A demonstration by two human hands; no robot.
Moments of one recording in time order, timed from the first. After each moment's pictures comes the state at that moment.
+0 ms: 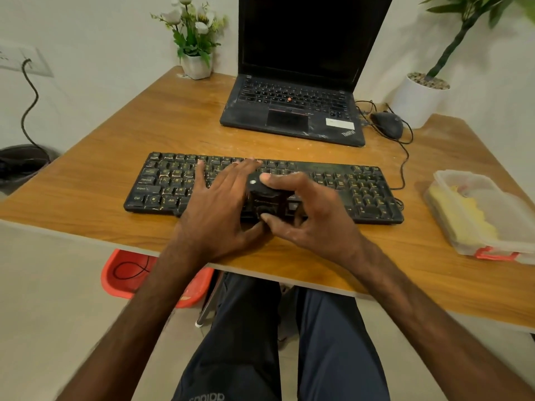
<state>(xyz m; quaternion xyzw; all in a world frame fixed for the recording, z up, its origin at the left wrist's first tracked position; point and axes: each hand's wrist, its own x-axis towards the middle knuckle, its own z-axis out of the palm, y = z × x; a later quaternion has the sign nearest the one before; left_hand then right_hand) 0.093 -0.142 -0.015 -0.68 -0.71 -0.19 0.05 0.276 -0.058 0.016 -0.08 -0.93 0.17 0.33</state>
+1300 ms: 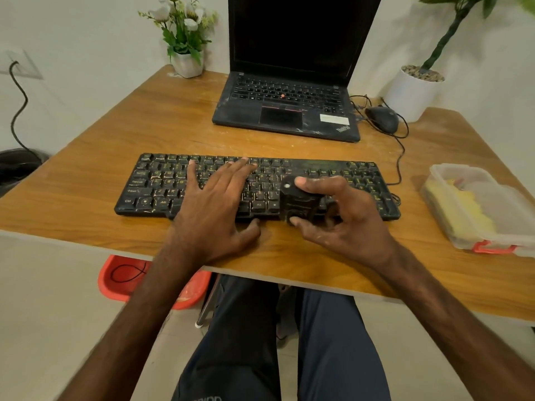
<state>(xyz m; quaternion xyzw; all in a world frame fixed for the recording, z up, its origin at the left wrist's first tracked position) 0.093 -0.141 -0.017 -0.68 -0.71 -0.18 0.07 0.315 -0.044 0.015 -0.10 -0.91 0.17 0.37</state>
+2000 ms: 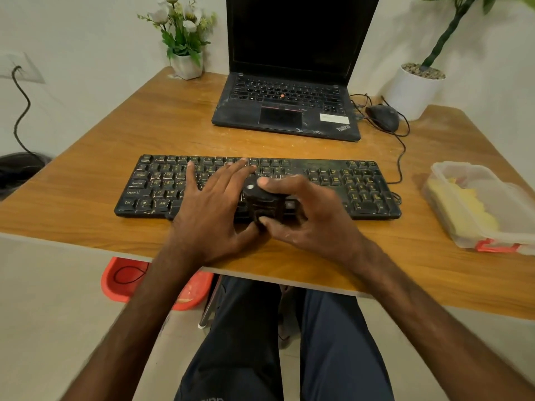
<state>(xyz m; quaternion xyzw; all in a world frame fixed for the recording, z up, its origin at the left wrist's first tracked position) 0.093 -0.142 -0.016 -0.68 -0.70 -0.20 0.06 0.281 -0.054 0.013 -0.07 -0.92 0.19 0.33</state>
